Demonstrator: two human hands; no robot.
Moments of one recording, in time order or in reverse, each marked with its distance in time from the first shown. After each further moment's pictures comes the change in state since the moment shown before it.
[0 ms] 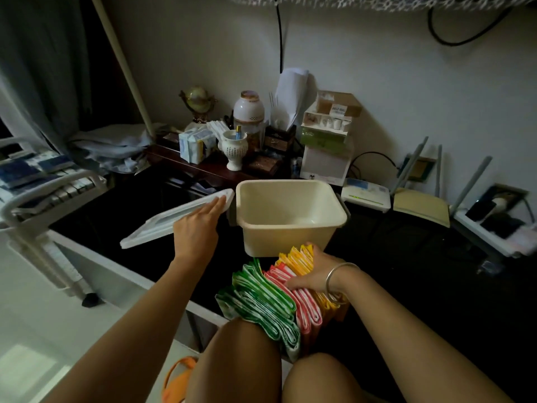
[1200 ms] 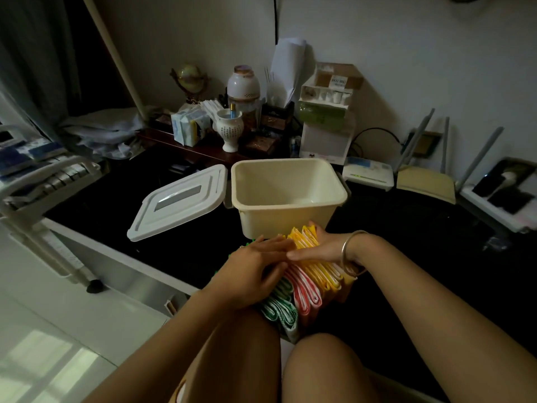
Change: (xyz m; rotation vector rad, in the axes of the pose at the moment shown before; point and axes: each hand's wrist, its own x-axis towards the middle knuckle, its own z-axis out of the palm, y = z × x) left_hand -0.072 0.066 0.004 -0.645 -0.477 0.455; right_hand 0.008 0.005 -0.020 0.022 -0.210 -0.003
